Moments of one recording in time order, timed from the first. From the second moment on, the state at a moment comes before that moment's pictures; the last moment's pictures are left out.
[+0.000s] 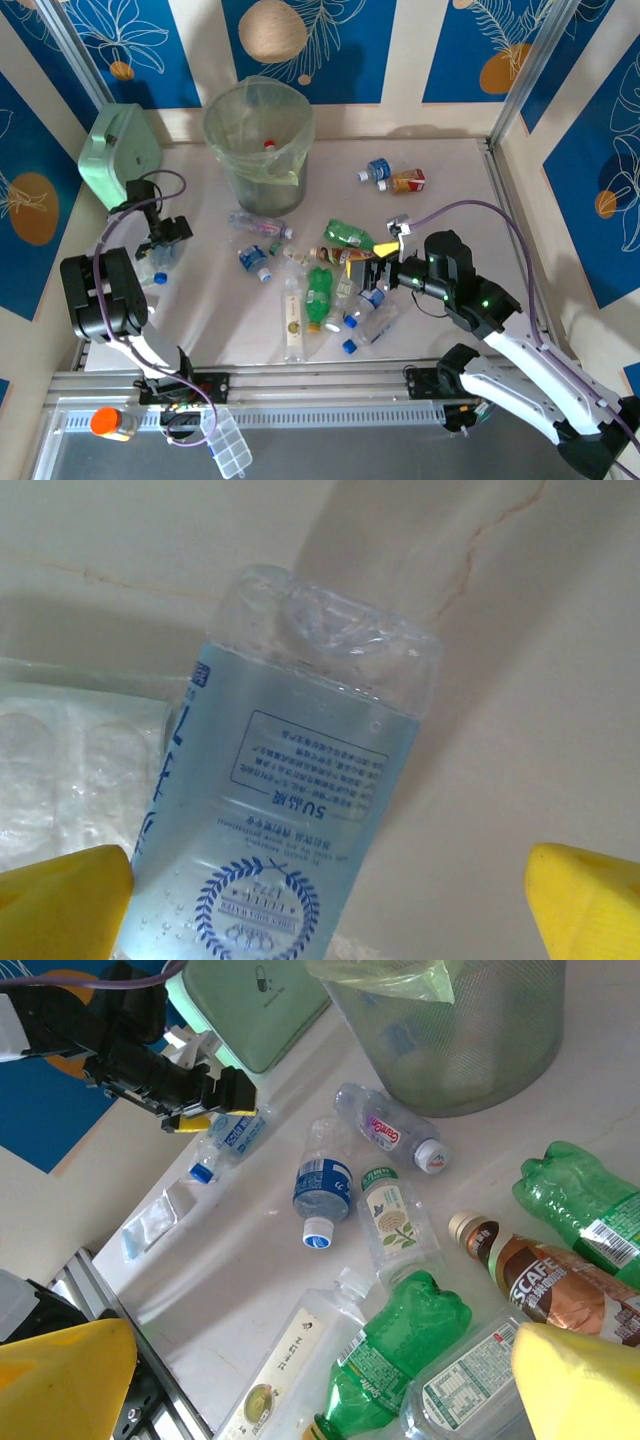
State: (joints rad) left arm 0.23 1.66 1.11 -0.64 -0.03 -0.24; right arm 0.67 0.71 0.76 -0.44 -0.24 0.43
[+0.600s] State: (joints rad) left arm 0.24 1.74 1.12 -0.62 0.08 -0.21; right arm 0.61 0.73 0.75 -0.43 -0.31 0.45
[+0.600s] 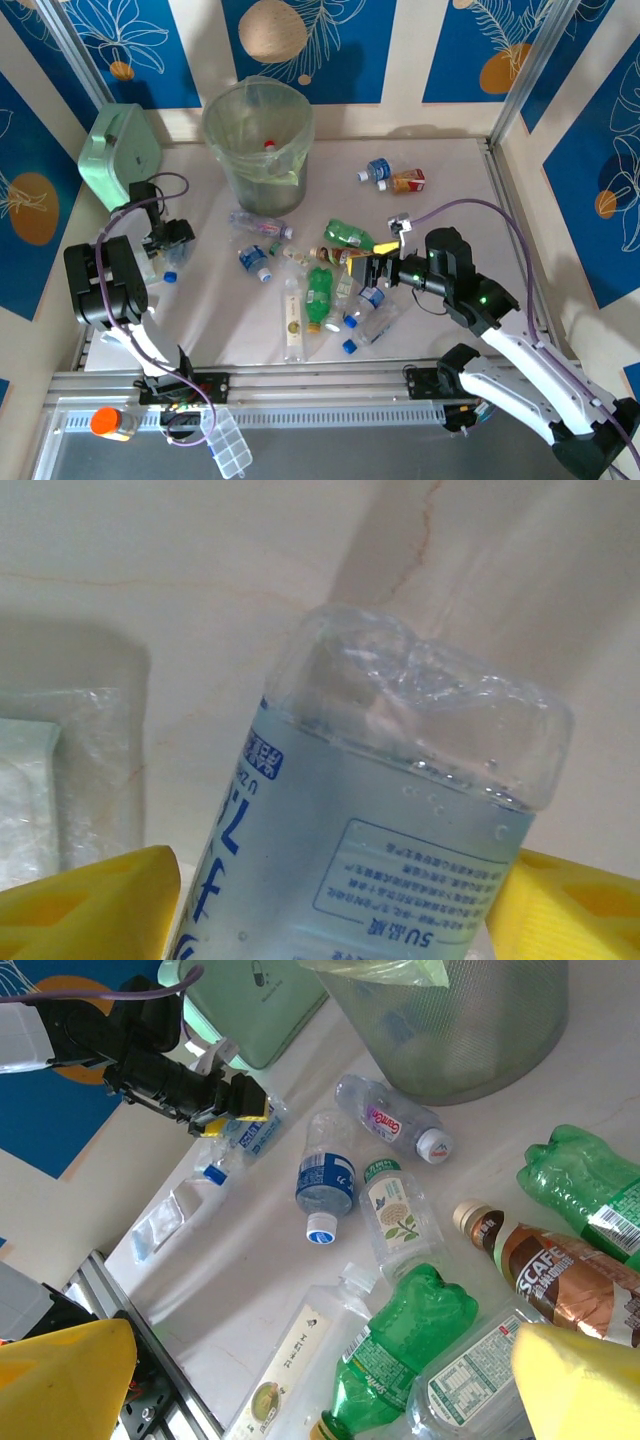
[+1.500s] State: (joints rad) left arm 0.16 1.72 1.15 -0.64 0.08 -0.28; right arm 0.58 0.74 0.75 -0.42 -0.32 0.48
